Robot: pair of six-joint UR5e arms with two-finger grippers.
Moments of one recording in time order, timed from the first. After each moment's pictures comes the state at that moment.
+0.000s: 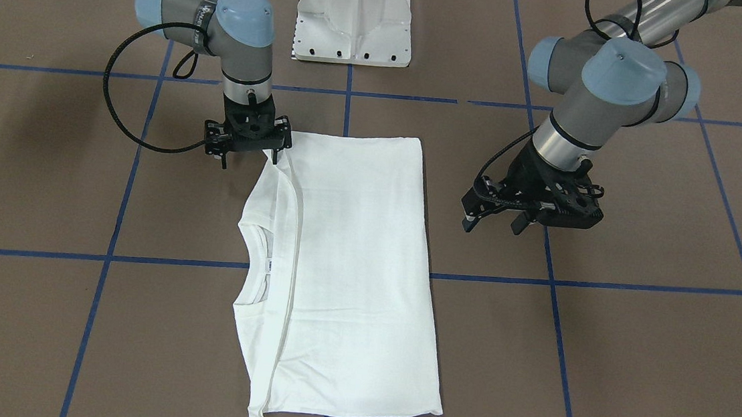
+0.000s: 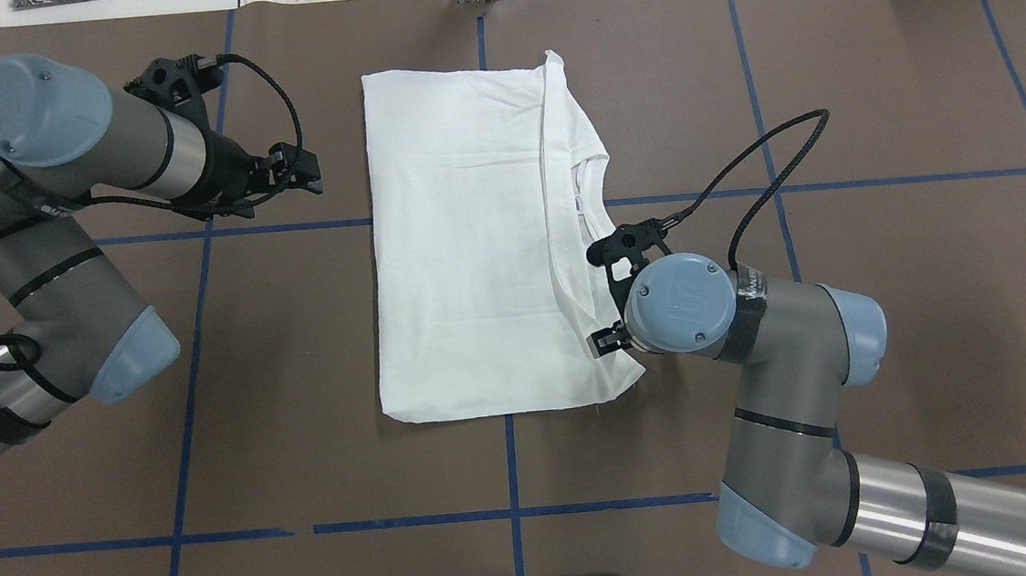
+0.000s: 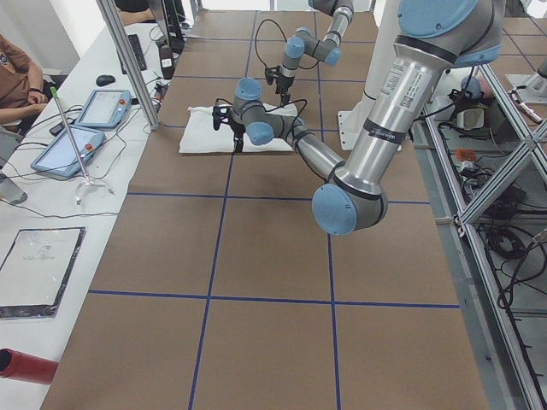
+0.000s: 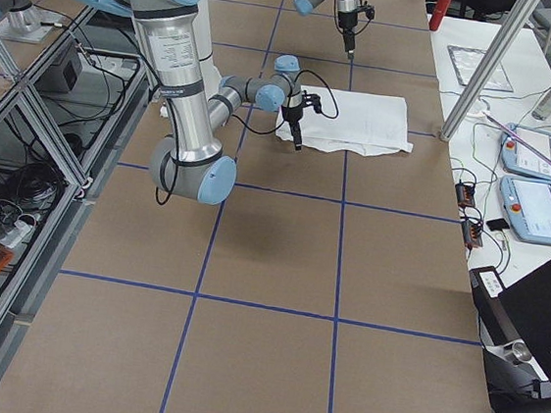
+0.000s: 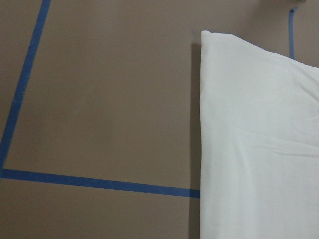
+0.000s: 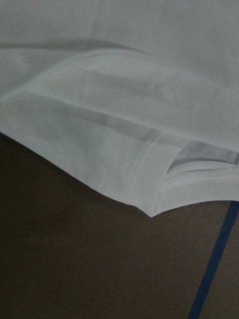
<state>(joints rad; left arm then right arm) -0.80 -2.03 -1.68 -2.02 -1.99 -1.28 0.42 -1.12 1.78 -1.55 1.61 0.97</state>
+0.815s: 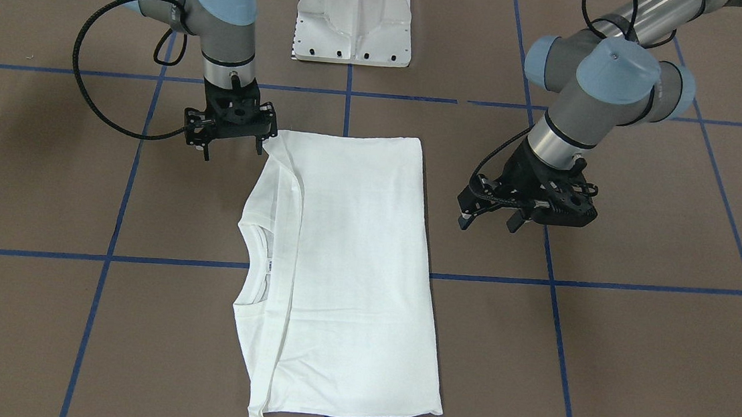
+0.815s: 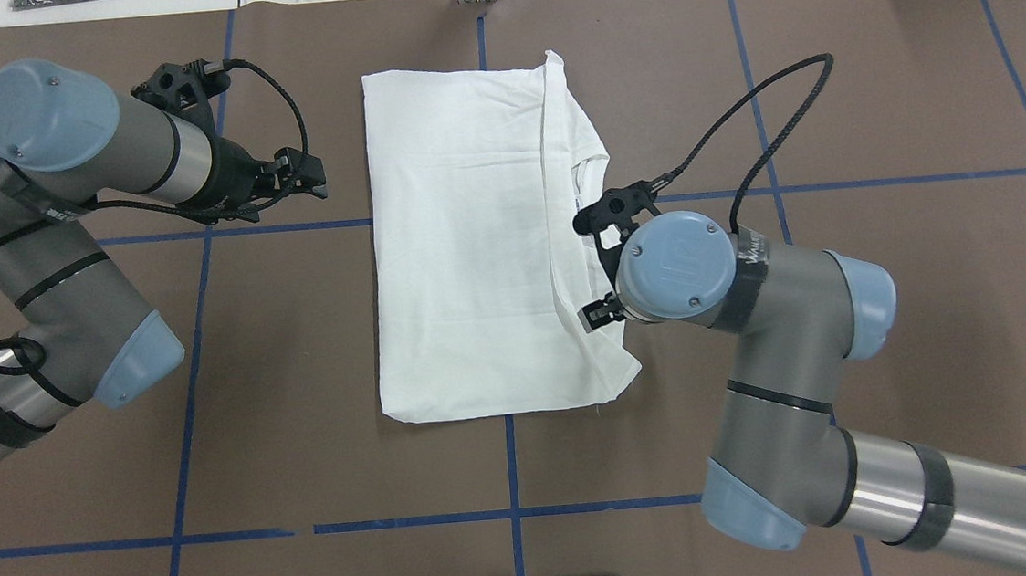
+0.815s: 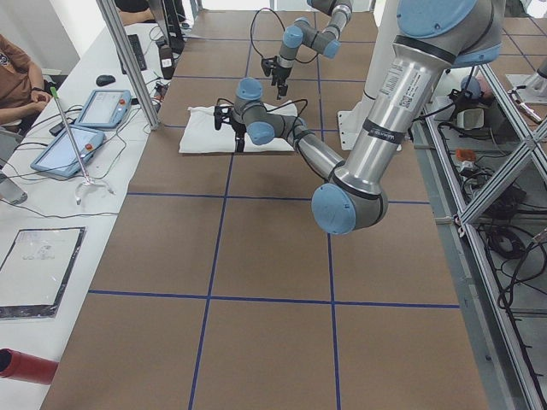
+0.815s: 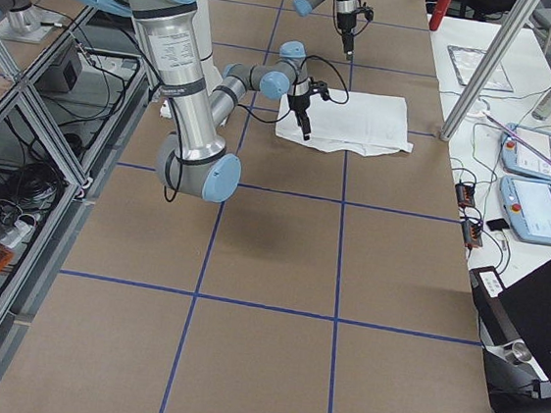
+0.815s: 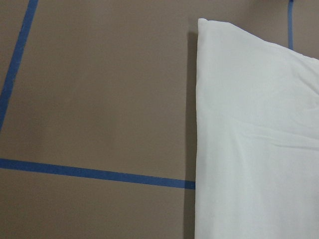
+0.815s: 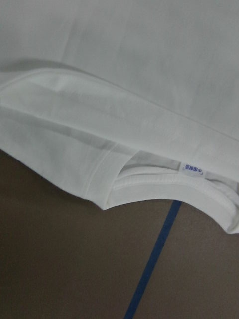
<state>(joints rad) -0.80 -2.03 -1.68 -2.02 -1.99 -1.28 0.46 -1.02 1.79 -1.63 1.61 0.87</state>
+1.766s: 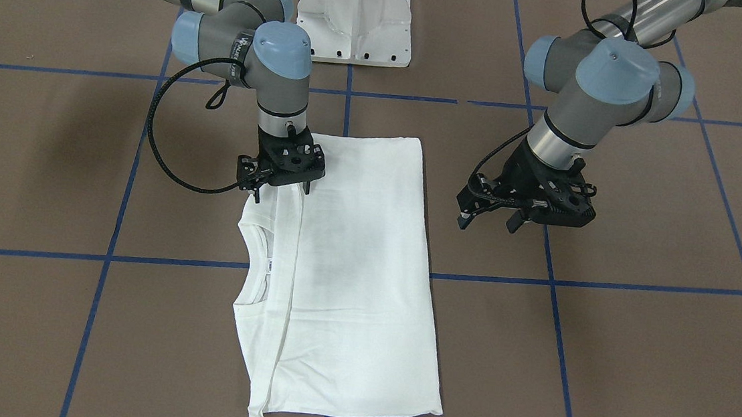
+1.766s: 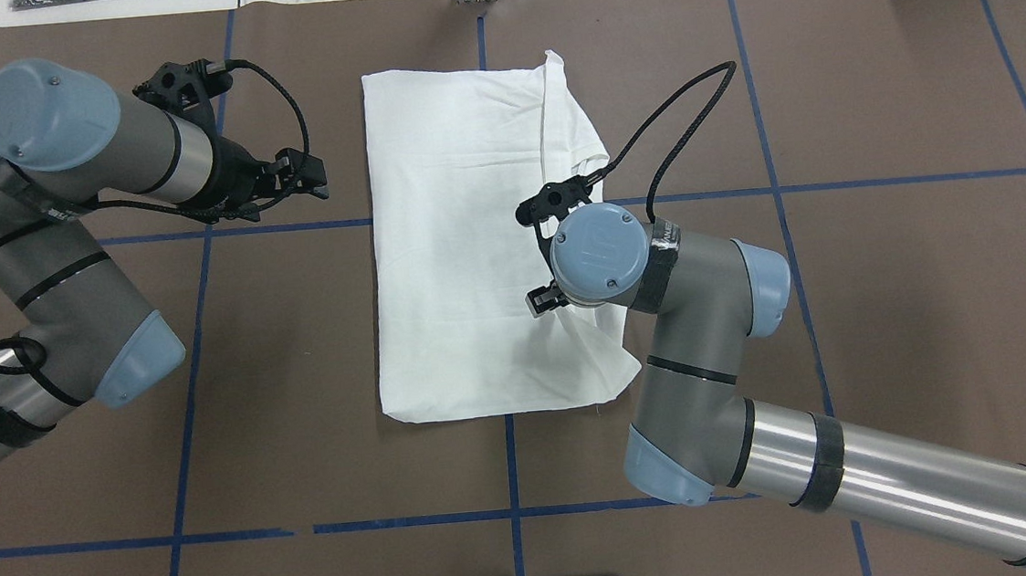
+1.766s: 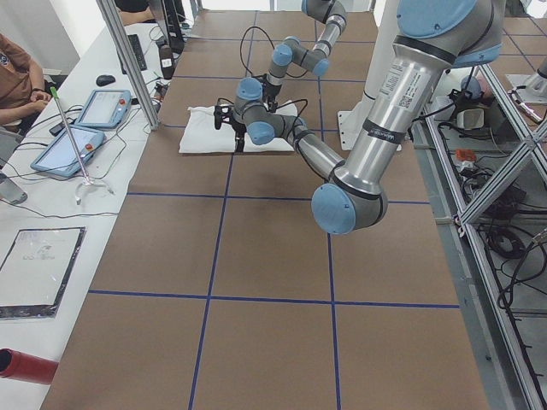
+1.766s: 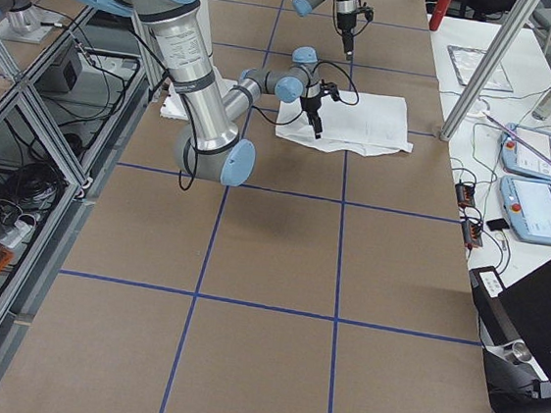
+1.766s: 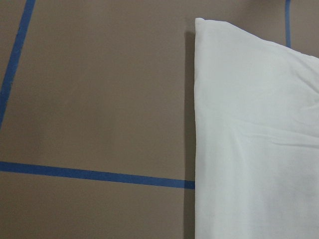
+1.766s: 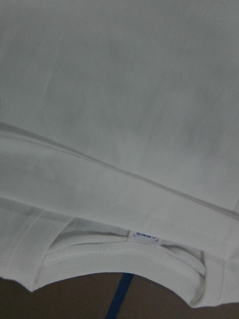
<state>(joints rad) -0.80 -2.03 -1.68 -2.02 -1.99 -1.27 0.47 -0.93 1.57 -1.48 1.61 0.87</state>
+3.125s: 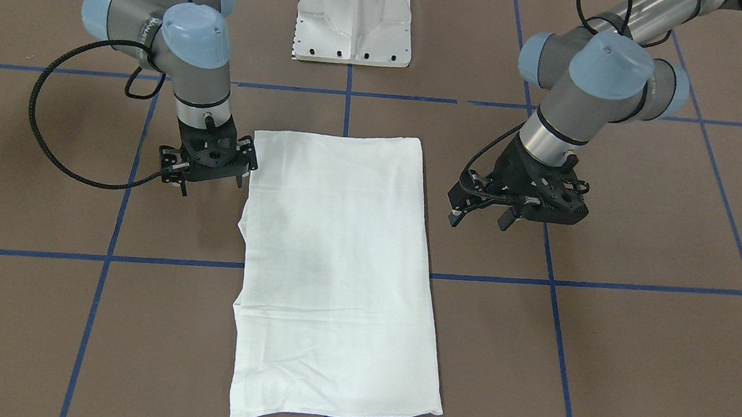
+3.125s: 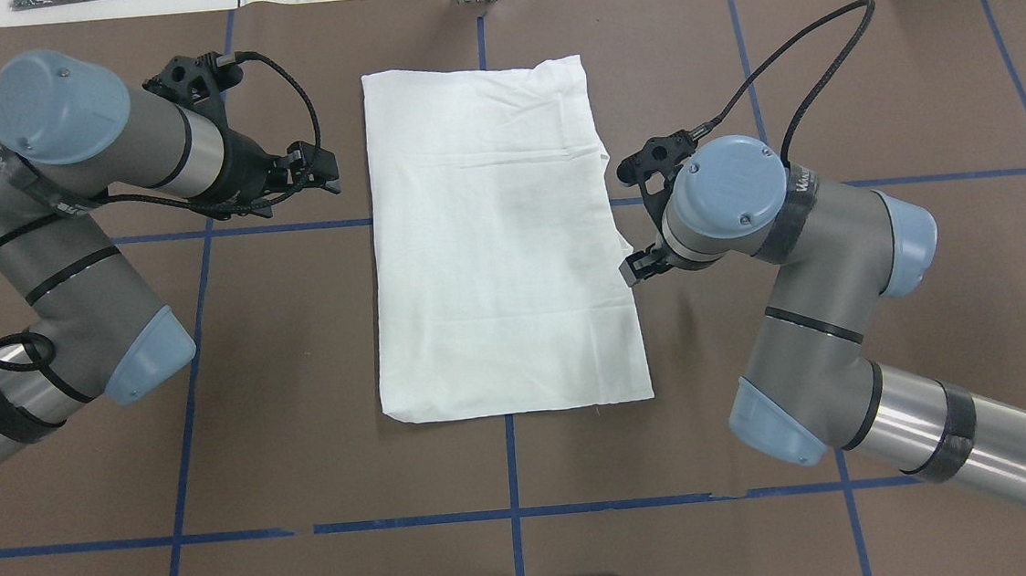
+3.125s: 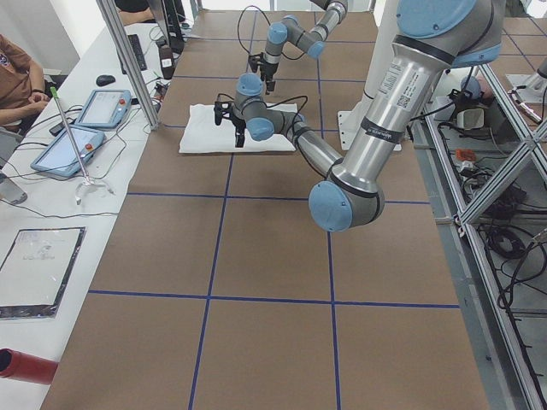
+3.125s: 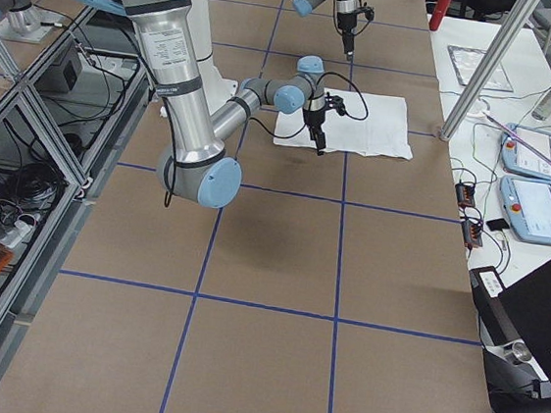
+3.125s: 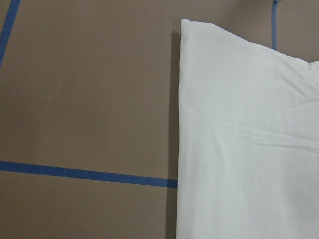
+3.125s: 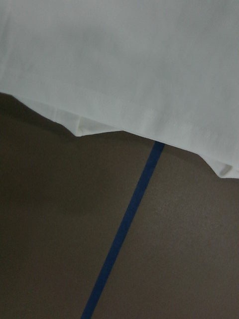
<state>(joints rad) -0.79 -2.05 -1.68 -2.02 -2.00 -1.29 0.59 -1.09 1.77 -1.56 1.73 0.77</state>
